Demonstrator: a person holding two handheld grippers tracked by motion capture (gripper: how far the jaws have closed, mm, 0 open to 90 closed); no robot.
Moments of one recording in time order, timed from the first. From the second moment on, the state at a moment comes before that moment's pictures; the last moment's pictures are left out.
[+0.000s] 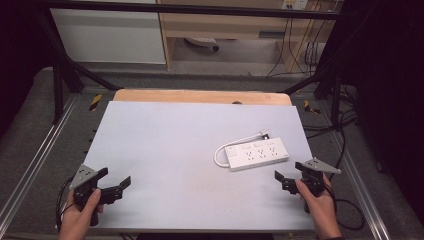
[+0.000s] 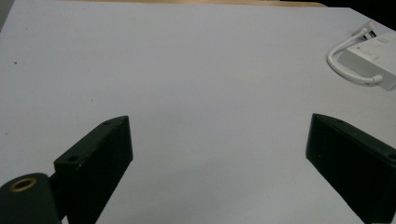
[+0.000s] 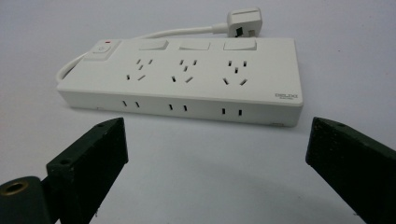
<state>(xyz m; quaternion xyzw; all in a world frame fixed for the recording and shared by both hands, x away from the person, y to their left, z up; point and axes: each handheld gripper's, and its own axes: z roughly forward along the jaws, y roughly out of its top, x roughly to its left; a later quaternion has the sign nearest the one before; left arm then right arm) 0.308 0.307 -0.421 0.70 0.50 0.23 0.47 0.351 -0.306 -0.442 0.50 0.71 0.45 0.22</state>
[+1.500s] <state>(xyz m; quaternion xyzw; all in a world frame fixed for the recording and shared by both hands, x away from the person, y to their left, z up) 0.310 0.304 -0.423 0.71 0.48 0.22 0.46 0.345 -0.303 -0.421 0.52 0.70 0.45 0.20</state>
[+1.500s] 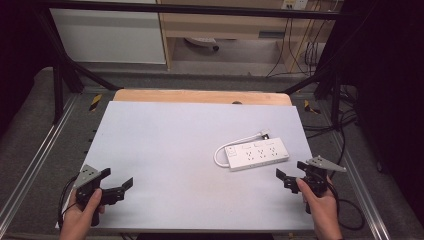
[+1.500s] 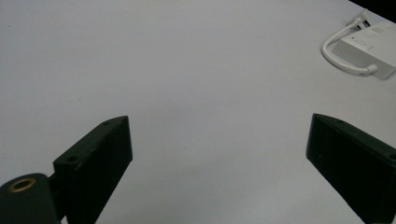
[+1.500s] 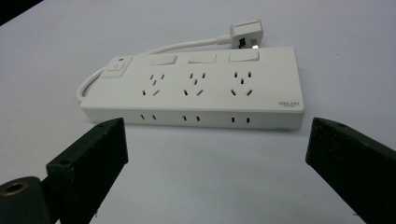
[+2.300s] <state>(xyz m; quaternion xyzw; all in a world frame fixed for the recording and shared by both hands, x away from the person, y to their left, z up) 0.310 0.304 -0.425 0.71 0.48 0.22 0.46 0.357 -0.284 -0.394 0.49 0.70 0.46 0.23</state>
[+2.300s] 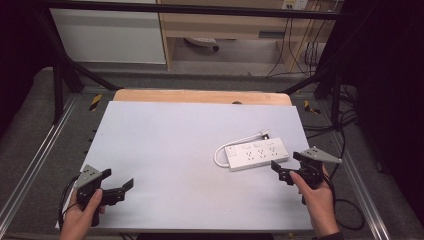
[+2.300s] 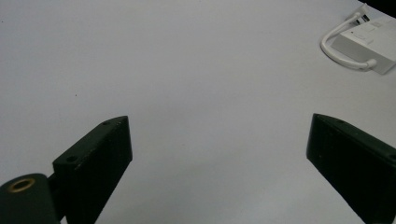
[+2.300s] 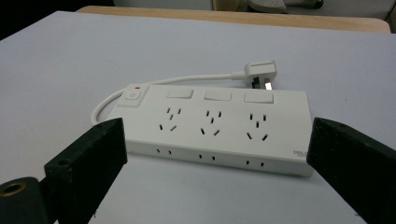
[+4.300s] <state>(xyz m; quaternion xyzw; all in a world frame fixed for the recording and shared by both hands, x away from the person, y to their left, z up) 0.311 0.301 -0.429 0.72 0.48 0.21 0.45 0.445 -0.280 -0.368 0.51 0.66 0.48 0.27</state>
